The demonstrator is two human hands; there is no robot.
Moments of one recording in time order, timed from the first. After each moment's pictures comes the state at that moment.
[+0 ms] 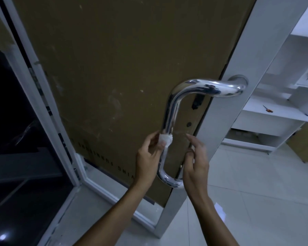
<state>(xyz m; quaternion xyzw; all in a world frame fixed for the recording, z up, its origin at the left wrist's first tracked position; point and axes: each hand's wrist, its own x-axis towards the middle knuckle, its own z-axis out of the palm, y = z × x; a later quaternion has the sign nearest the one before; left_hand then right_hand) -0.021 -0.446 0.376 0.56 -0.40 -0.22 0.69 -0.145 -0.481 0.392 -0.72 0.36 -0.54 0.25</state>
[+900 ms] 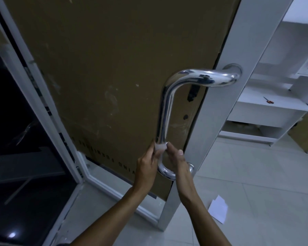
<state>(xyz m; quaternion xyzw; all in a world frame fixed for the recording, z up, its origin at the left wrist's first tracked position) -0.029 -0.437 0.333 0.64 -0.49 -0.11 0.58 -0.143 -0.458 0.359 -0.63 0.34 -0.39 0.58</state>
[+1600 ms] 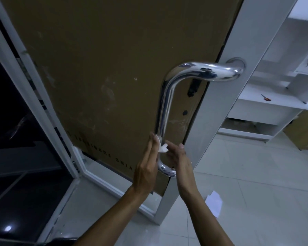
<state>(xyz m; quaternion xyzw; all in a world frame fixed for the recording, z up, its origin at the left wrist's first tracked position) -0.033 -0.436 0.308 0.61 -0.60 0.14 0.49 -0.143 -0.464 0.360 -0.59 0.38 -0.41 0.58</state>
